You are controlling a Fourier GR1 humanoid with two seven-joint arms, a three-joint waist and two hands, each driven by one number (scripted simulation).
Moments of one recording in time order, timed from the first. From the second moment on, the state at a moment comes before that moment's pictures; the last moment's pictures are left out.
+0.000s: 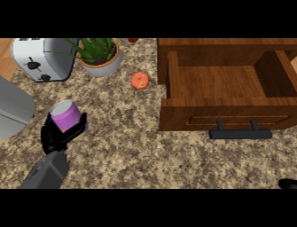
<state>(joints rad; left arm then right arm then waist) -0.42 0.14 0.28 -0.46 0.39 0.23 -0.72 0.10 -0.08 -0.30 -2.24 -0.10 0.10 0.30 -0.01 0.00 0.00</state>
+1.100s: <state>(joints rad) -0.71 0.04 0.02 -0.65 0.21 0.10 -0.39 0.08 -0.09 -0.31 -2.26 -0.07 0.08 0.32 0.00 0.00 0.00</state>
